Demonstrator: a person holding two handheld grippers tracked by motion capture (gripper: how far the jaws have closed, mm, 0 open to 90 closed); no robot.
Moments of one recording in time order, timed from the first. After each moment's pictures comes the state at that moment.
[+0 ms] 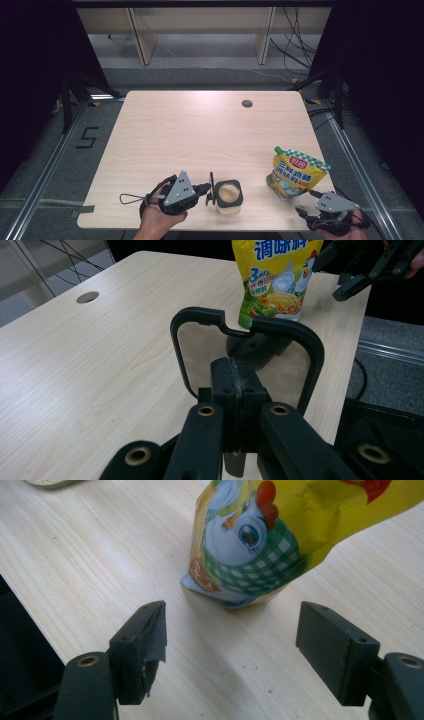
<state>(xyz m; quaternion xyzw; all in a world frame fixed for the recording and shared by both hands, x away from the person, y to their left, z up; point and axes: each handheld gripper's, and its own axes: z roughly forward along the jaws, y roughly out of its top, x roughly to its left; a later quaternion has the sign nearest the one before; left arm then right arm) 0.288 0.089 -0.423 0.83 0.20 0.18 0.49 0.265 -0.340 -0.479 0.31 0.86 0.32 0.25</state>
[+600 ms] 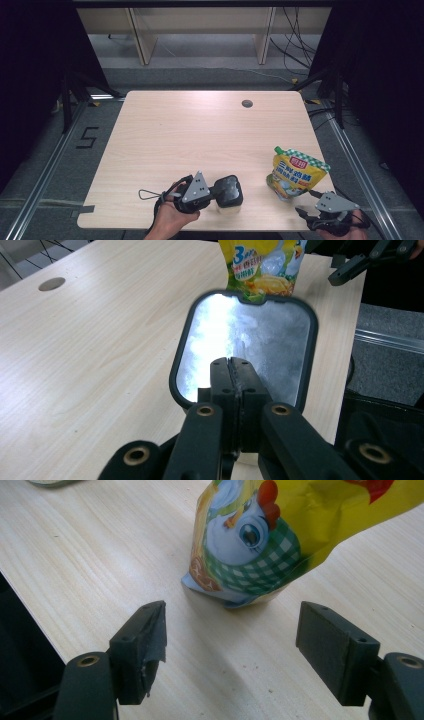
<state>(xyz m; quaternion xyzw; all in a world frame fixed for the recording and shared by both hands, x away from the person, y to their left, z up) 0.298 0.061 -0.444 0.85 0.20 0.15 0.47 0.266 -0.340 -0.479 0.30 0.86 0.32 0.26</state>
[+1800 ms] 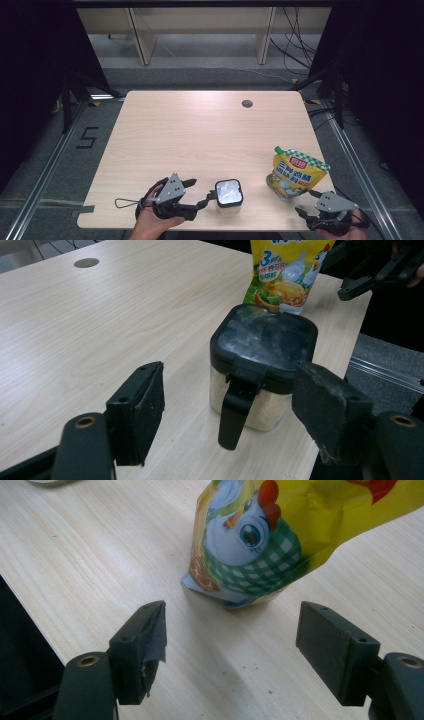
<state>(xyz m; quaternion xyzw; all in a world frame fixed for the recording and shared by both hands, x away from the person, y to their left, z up) 0.288 0.112 -0.446 0.81 0.27 0.13 0.50 0.266 -0.339 -0.479 0.31 0.86 0.32 0.25</state>
